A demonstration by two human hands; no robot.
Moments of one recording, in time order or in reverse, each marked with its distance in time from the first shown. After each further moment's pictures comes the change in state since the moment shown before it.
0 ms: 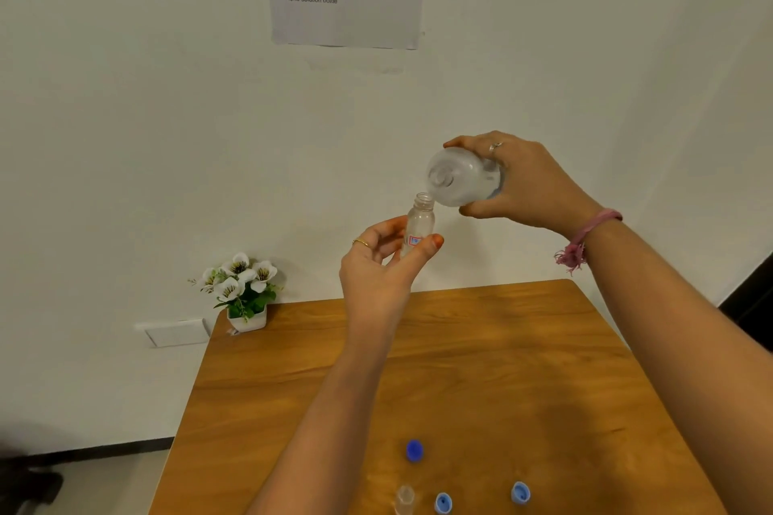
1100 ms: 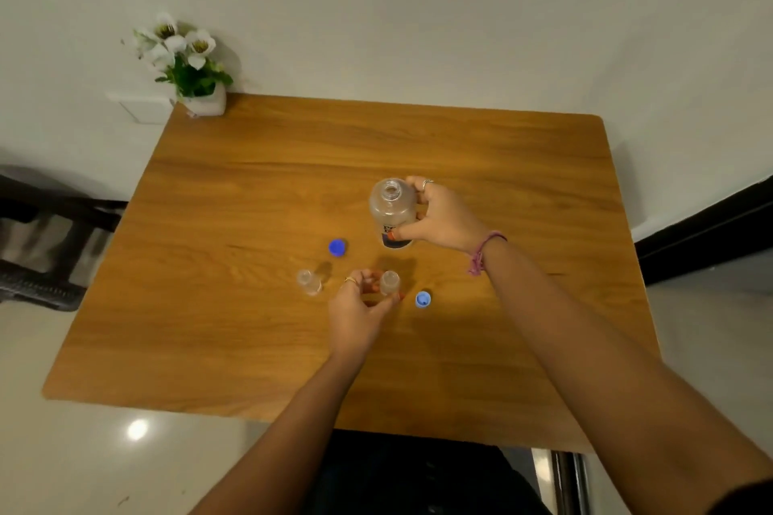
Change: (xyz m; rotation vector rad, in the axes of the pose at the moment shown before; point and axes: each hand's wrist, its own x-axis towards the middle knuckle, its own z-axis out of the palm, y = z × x) left_hand -0.184 -0.252 0.043 0.660 0.131 -0.490; right_hand -0.195 0.124 0.191 0.640 -0.683 0.521
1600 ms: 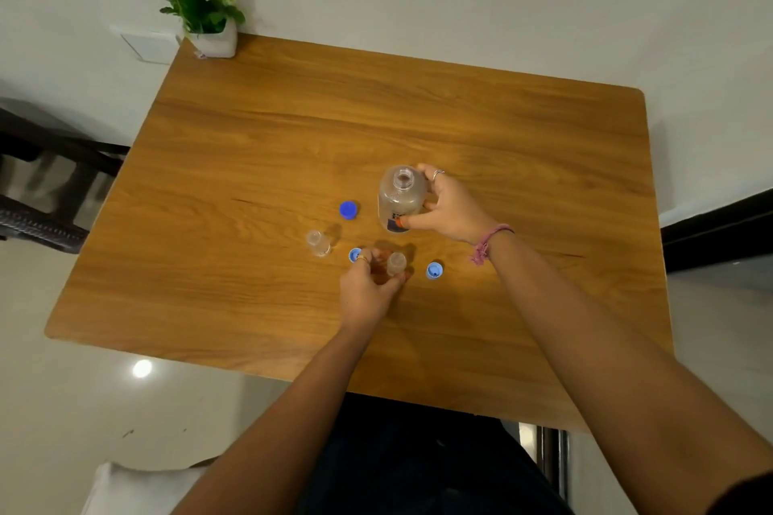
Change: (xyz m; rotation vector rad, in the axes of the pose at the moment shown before) left_hand 0.003 -0.030 0.014 0.019 0.008 -0.073; right_hand 0.007 0.028 0.031 0.054 -0.098 0.008
